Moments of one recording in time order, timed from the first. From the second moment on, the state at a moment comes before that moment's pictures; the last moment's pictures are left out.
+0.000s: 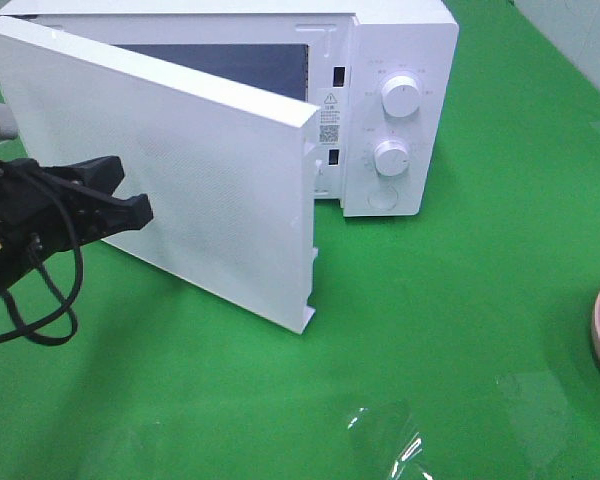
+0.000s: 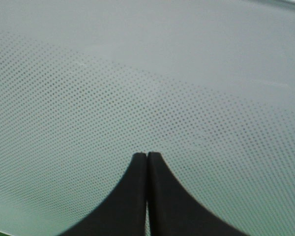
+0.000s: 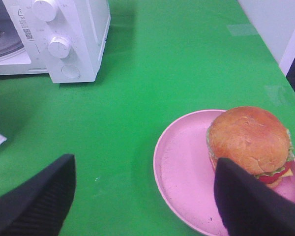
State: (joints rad) left arm -0.59 1.70 -0.41 -0.23 -1.02 -0.10; right arm 0.04 0.00 -0.49 -0.04 0.97 0.10
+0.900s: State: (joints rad) left arm -0.63 1.81 -0.85 -0.35 -0.70 0.07; right arm 0.04 0.00 -0.49 -0.04 0.97 0.10
